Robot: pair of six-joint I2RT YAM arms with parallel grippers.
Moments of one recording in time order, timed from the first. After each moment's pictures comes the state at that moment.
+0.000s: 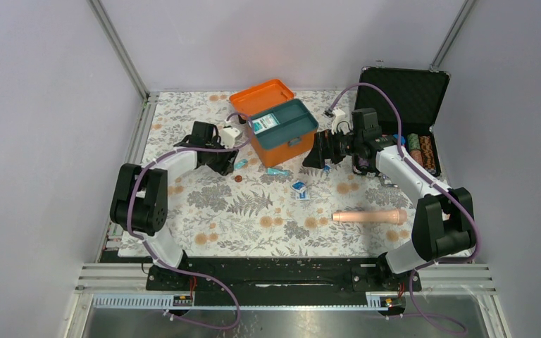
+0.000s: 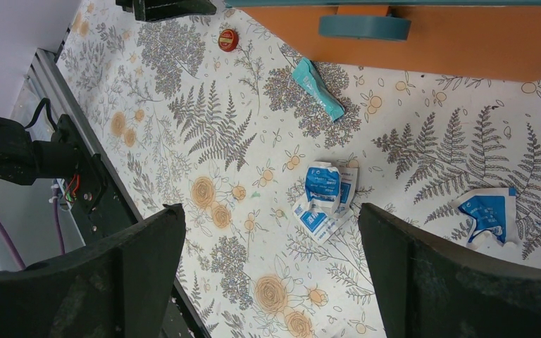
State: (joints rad) left arm -0.20 1.71 1.02 -0.26 0.34 0.40; right arm 0.27 1.51 1.09 -0.35 -0.74 0.06
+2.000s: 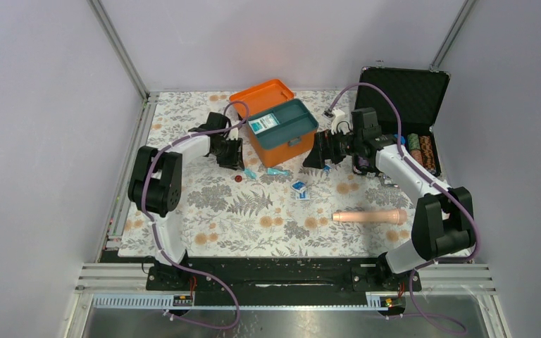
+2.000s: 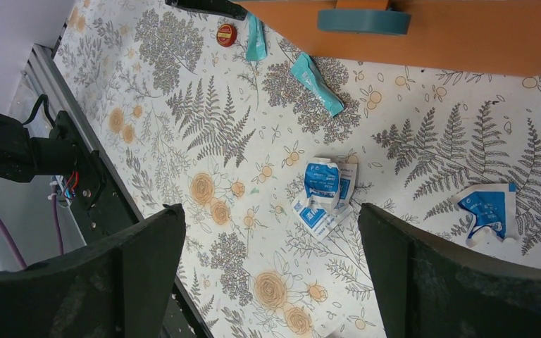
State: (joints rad) left arm -0.25 1.91 1.27 -0.45 0.33 -0.15; right arm 0.27 1.52 1.11 -0.38 -0.74 0.05
